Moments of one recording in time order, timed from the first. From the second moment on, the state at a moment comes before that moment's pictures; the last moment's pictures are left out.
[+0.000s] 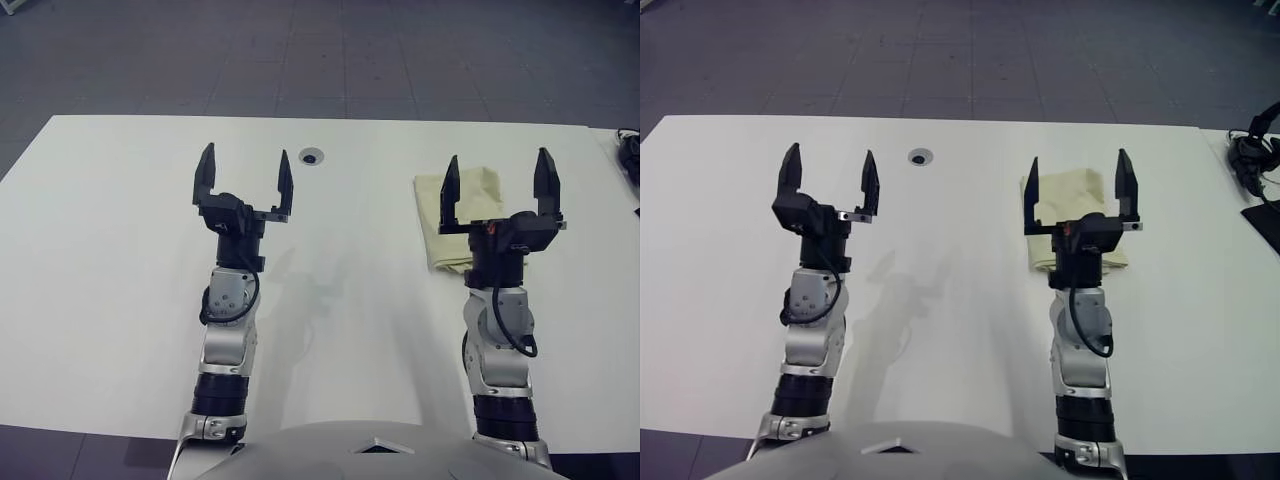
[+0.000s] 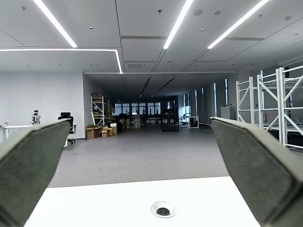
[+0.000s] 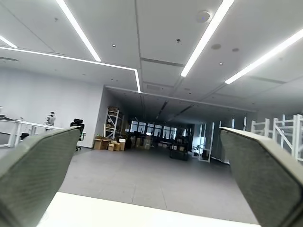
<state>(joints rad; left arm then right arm) -0.05 -0.01 -0.05 -0.09 0.01 -0.43 -0.03 0.05 -0.09 -0.03 -0.21 -0.04 -0.50 0.03</state>
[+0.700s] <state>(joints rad) -0.05 -0.01 -0.07 -0.07 0.08 -0.47 -0.01 0.04 -0.11 -0.01 -0.12 -0.15 -0.62 0.01</state>
